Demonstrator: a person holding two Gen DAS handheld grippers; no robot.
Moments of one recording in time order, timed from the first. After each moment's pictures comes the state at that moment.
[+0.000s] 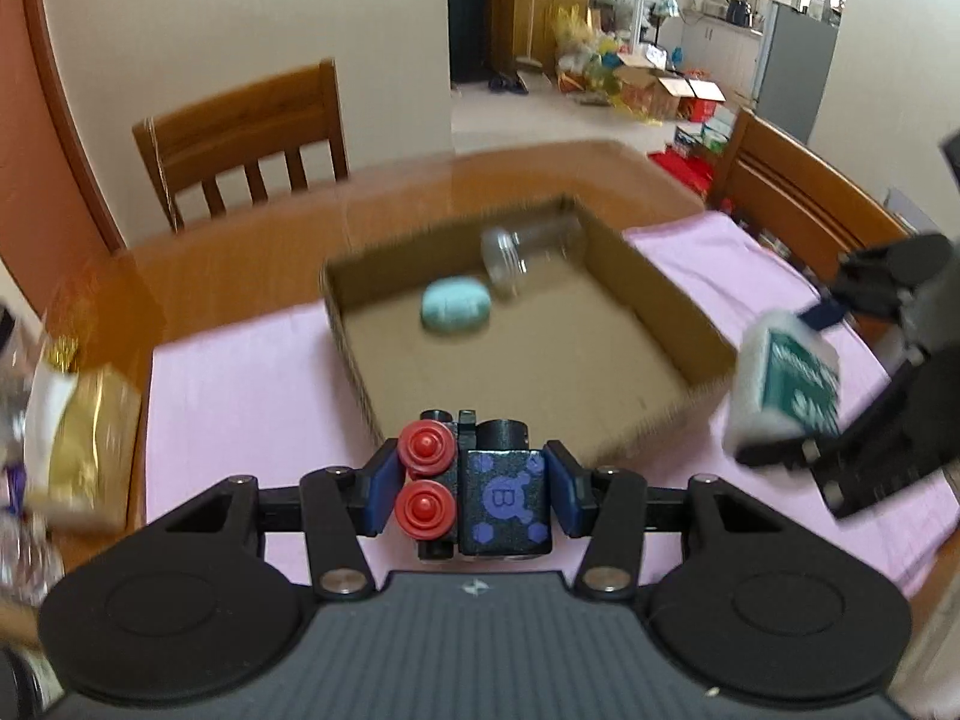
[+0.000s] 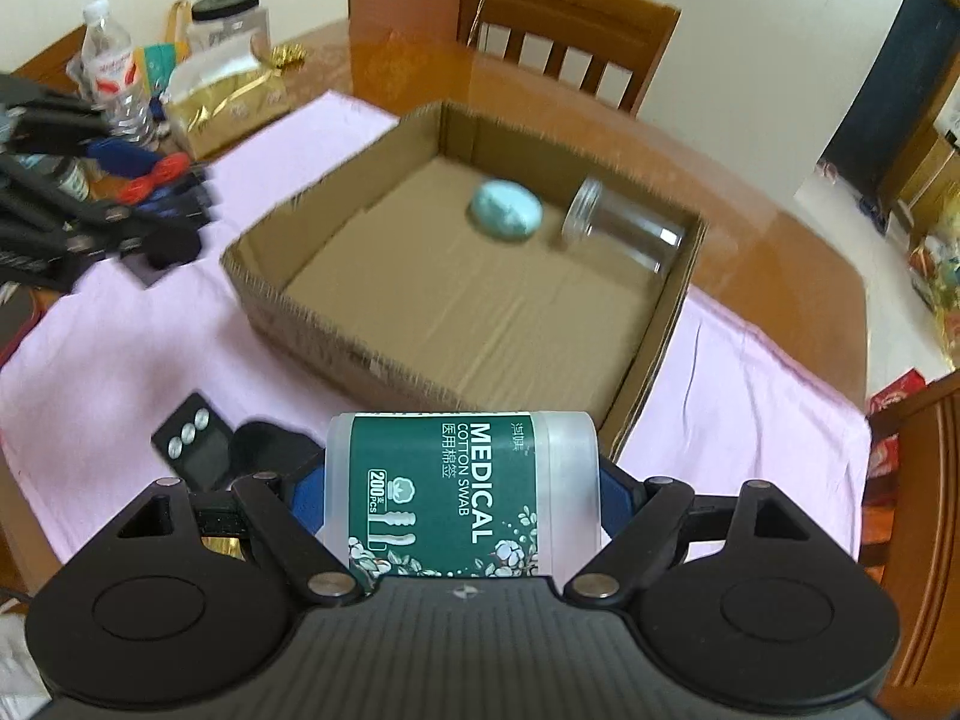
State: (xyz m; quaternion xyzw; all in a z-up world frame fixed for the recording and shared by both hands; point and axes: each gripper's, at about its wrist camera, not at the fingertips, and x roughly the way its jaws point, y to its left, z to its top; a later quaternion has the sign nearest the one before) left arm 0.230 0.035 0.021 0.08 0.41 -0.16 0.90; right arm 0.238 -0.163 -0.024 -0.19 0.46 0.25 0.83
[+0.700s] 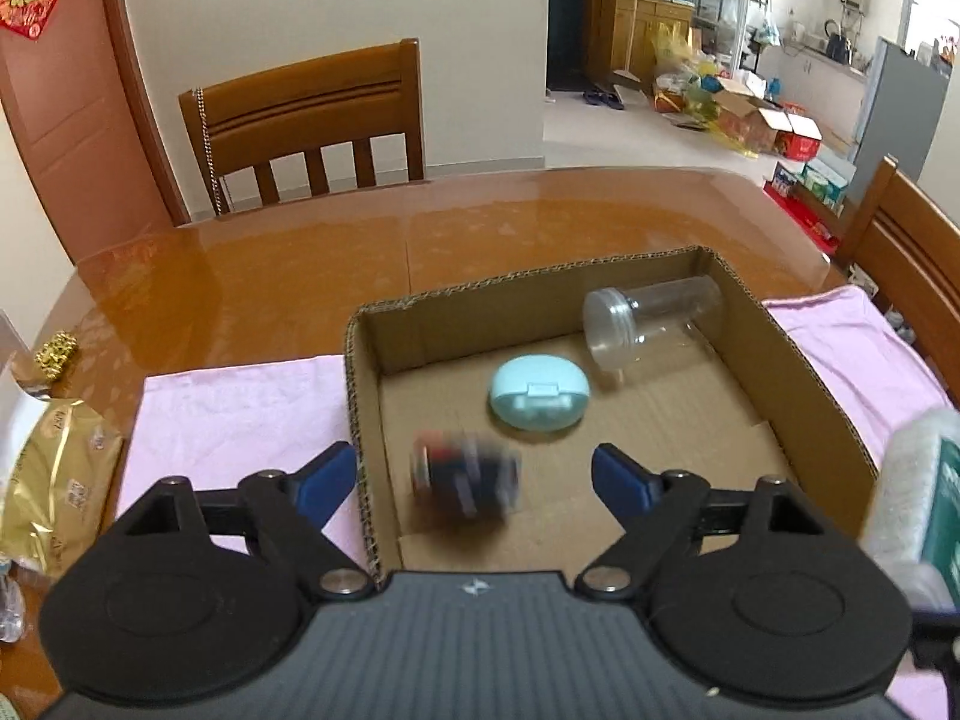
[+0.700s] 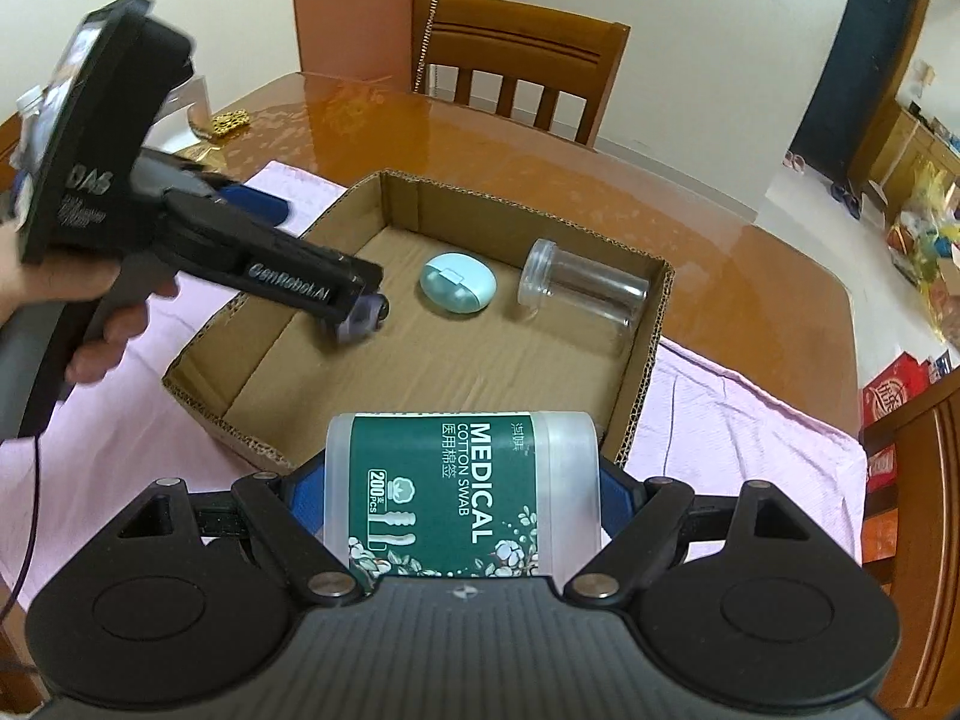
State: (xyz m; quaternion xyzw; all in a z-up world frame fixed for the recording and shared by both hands) left arm 0.330 0.017 -0.031 0.05 0.42 -0.07 0.91; right arm 0.284 -0.159 -0.019 -0.14 0.44 0.22 0.86
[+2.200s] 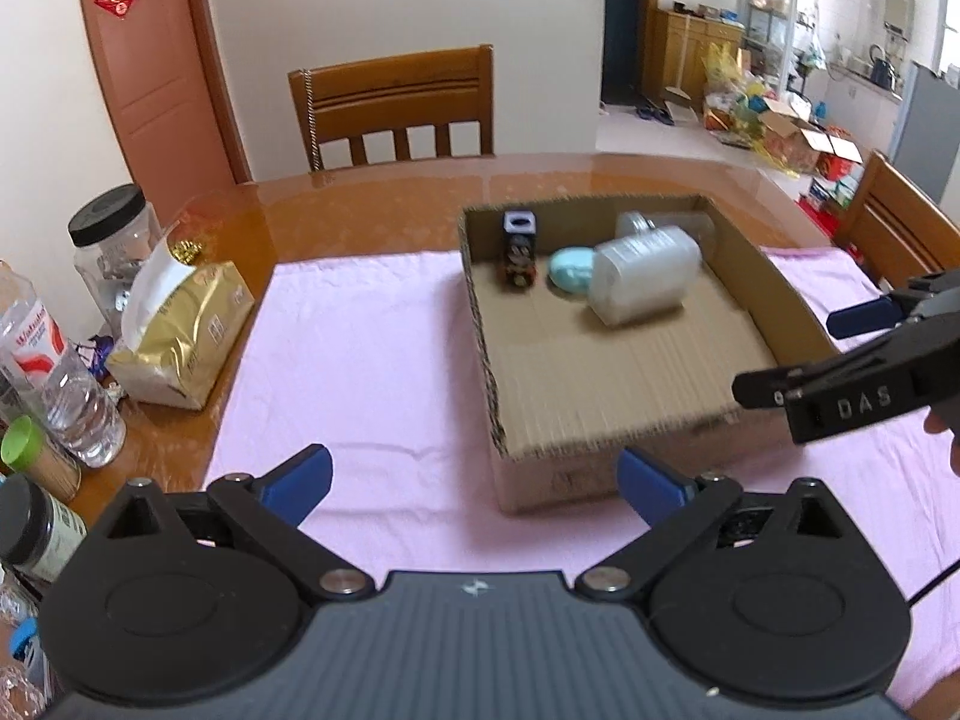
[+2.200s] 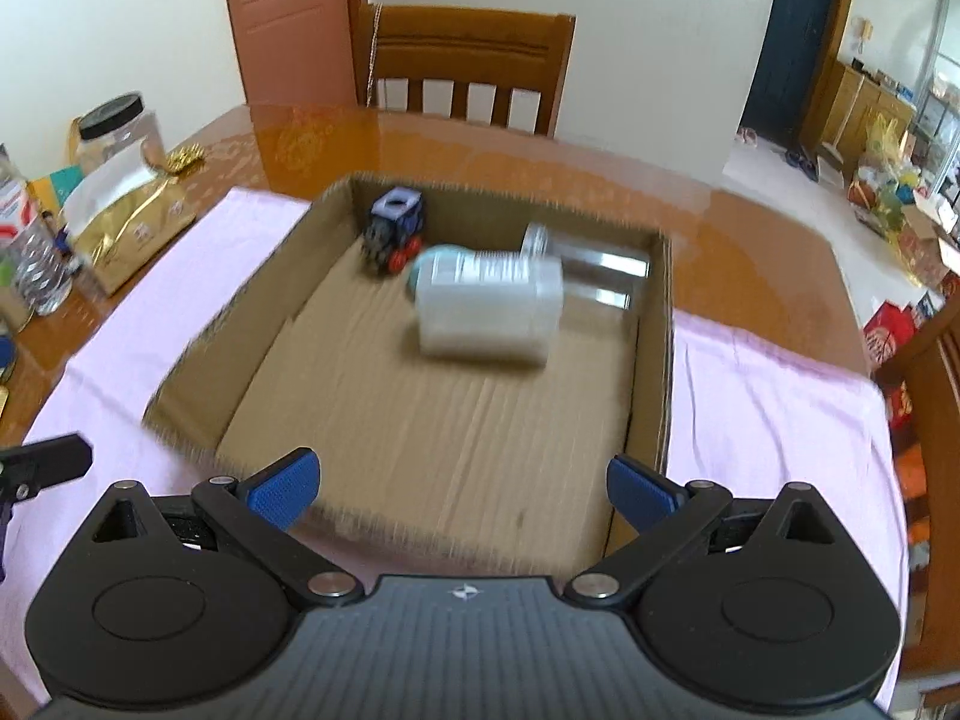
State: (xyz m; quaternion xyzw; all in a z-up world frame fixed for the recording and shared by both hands) left arm 0.182 0.059 -0.013 0.03 0.41 -0.02 0.91; right arm 0.269 -0.146 -0.049 -0.08 0.44 0.17 0.88
